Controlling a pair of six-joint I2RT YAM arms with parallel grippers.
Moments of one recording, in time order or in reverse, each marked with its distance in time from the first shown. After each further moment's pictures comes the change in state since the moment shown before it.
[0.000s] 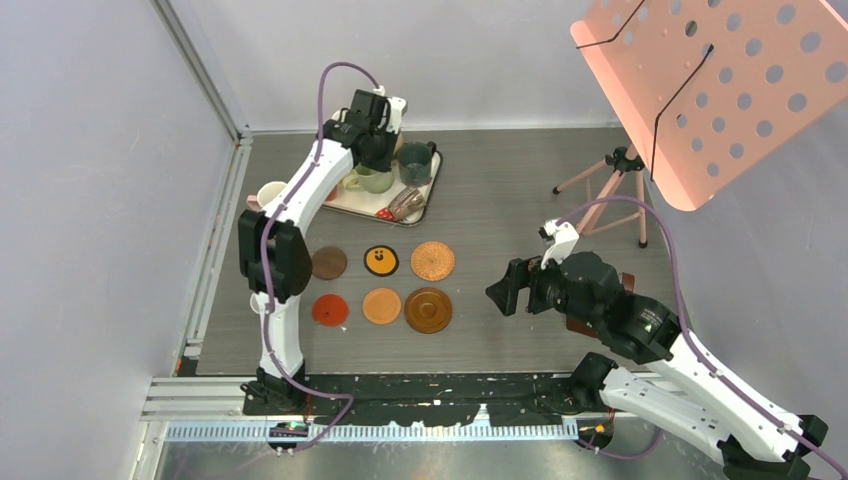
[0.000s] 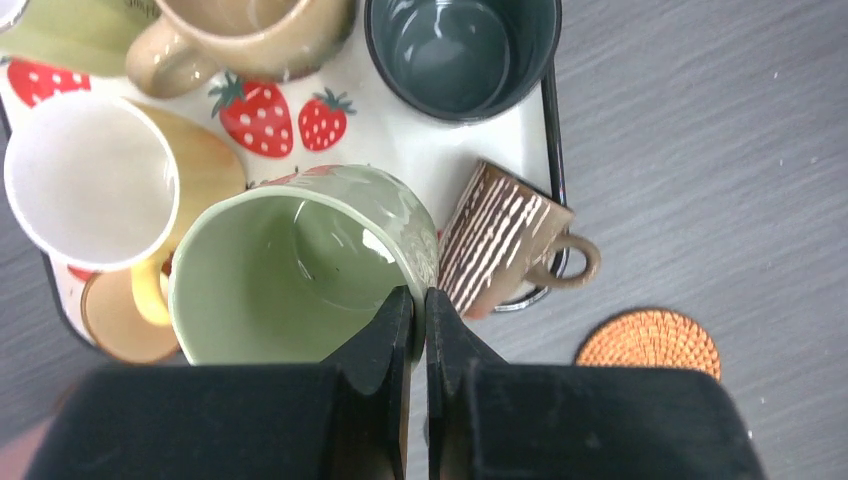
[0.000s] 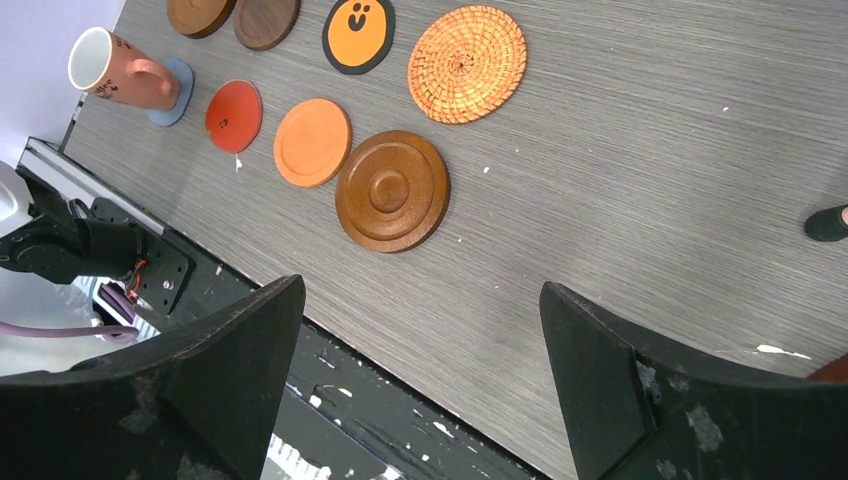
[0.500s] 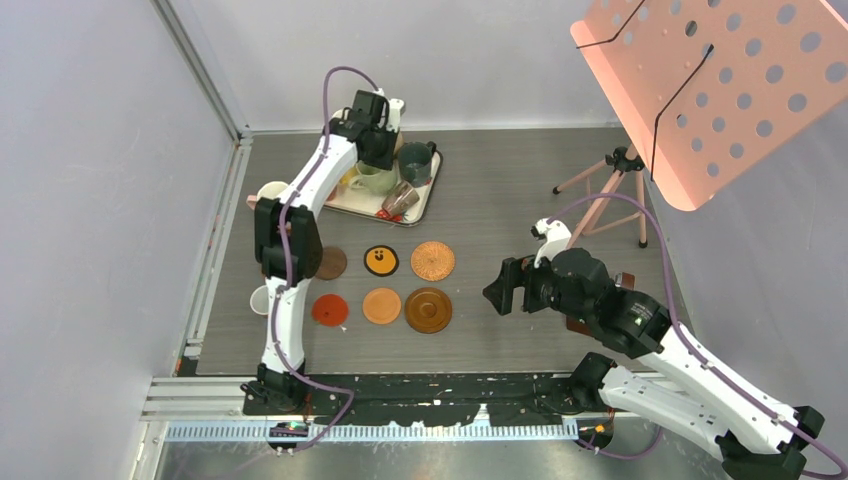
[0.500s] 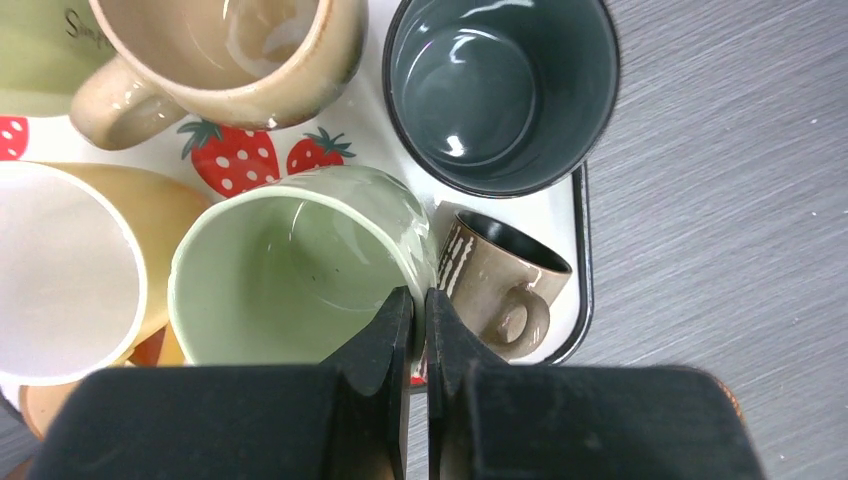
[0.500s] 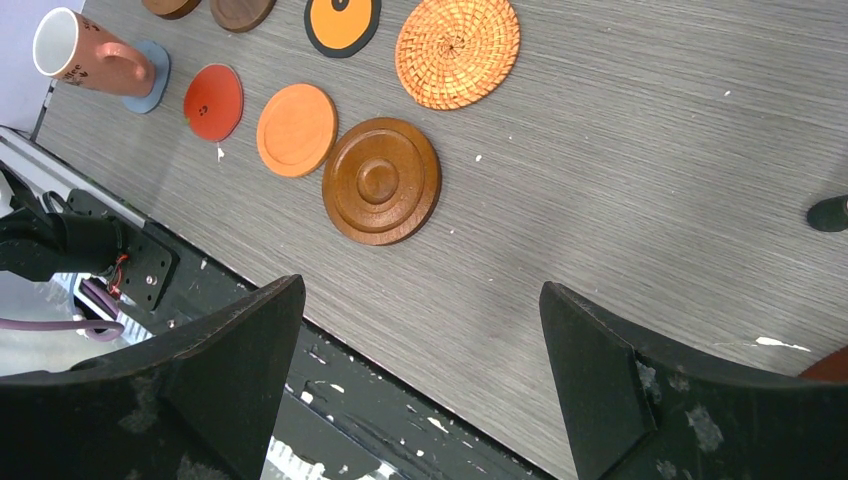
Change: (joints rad) left arm 0.044 0.164 0.103 0.016 0.065 -0.021; right arm 0.000 0.039 0.000 0.000 0.000 0.000
